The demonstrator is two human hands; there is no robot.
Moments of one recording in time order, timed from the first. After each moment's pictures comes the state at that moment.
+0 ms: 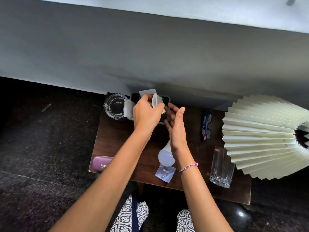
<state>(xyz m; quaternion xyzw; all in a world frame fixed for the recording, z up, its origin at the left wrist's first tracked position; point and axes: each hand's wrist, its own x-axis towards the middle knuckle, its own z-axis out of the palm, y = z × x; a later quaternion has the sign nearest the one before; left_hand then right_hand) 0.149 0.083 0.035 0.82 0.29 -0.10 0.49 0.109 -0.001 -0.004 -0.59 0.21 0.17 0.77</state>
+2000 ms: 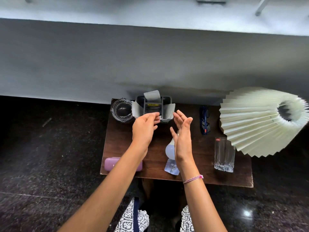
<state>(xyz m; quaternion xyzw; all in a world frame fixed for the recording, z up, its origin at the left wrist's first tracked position) 0.090 0.116 0.050 0.67 0.30 -0.16 0.66 0.056 0.020 0.042 -0.59 0.26 0.07 0.76</state>
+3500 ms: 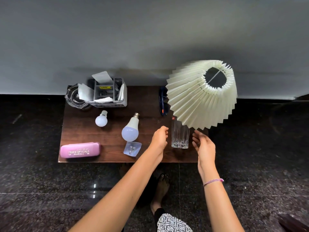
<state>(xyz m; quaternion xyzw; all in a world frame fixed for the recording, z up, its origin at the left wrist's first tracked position) 0.004 -0.081 -0.018 0.55 0.41 -0.37 0.63 -0.049 -0.208 -0.027 -0.59 0.49 0.04 0.64</state>
